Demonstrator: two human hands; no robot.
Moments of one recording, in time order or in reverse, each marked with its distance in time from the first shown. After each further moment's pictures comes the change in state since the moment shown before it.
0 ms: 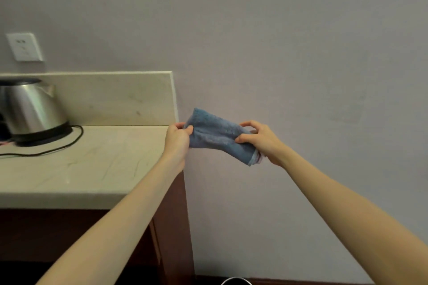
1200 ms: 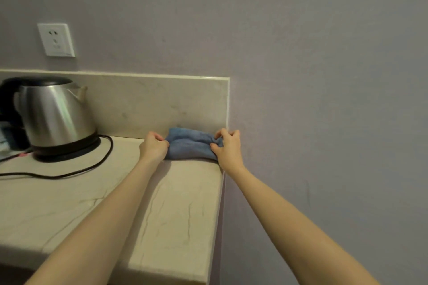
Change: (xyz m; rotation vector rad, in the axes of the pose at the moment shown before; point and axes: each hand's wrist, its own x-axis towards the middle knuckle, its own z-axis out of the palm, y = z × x) left_hand 0.239 -0.045 -0.169 0.587 0.315 0.027; right_hand 0.193 0.003 0.241 -0.233 0.227 -0.286
